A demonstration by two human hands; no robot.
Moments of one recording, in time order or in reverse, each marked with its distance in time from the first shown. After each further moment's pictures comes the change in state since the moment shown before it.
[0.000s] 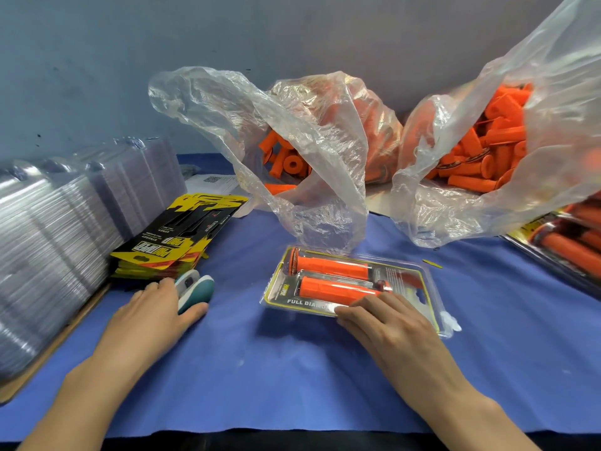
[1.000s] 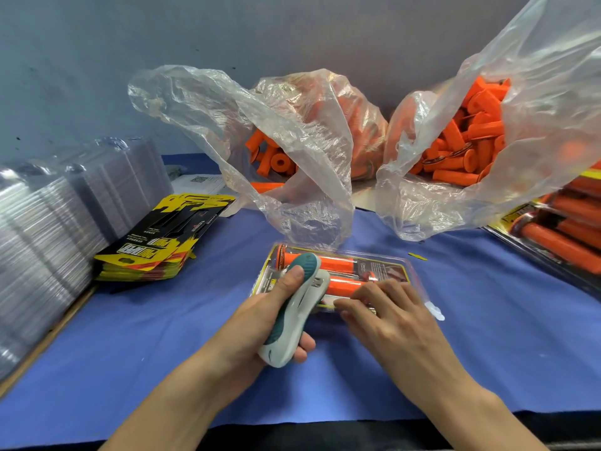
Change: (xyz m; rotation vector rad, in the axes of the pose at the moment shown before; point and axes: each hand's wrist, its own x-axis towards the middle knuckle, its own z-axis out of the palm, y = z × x) left_hand -0.063 0.108 0.003 -1.391 -0.700 0.156; right_hand -0.009 0.008 -0.010 -0.173 0.003 0.012
